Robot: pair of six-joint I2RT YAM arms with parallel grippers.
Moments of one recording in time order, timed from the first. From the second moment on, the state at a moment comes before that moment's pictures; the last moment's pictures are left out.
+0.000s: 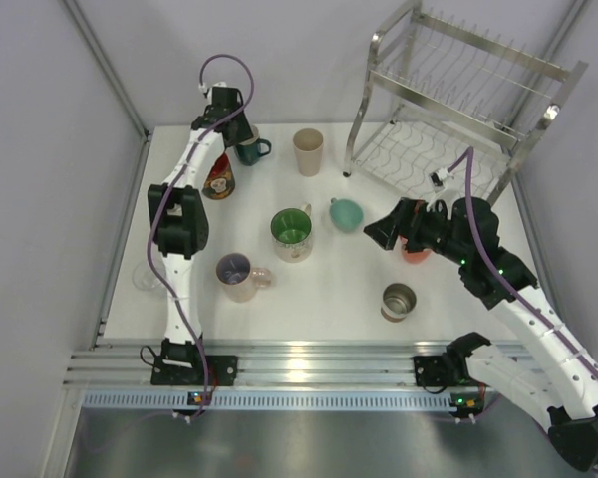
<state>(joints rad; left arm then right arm) -0.14 2.33 2.19 -0.54 -0.20 -0.44 0.46 0.80 0.83 -0.37 -0.25 0.57</state>
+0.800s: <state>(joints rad) -0.13 2.37 2.20 -0.55 -0.15 -0.44 0.46 0.80 0.83 -0.39 -0.23 0.56</state>
